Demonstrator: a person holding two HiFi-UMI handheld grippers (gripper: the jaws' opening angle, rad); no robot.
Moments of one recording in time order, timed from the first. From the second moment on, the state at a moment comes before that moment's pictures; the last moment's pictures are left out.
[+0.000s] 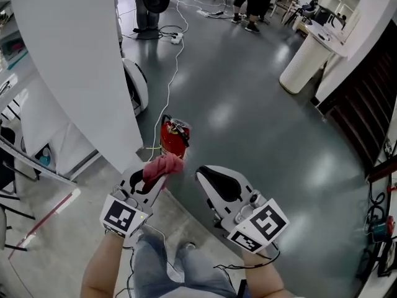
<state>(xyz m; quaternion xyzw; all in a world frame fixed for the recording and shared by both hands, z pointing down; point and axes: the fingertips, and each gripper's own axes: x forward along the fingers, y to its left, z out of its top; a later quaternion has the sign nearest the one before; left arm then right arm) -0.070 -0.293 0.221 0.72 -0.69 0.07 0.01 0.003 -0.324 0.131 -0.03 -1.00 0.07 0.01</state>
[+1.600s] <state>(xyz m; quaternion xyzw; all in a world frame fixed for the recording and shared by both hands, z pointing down) -0.153 -0.432 0.656 0.66 -0.70 0.25 -0.13 -0.040 -0.383 0.572 -0.04 -1.00 0.03 -0.04</state>
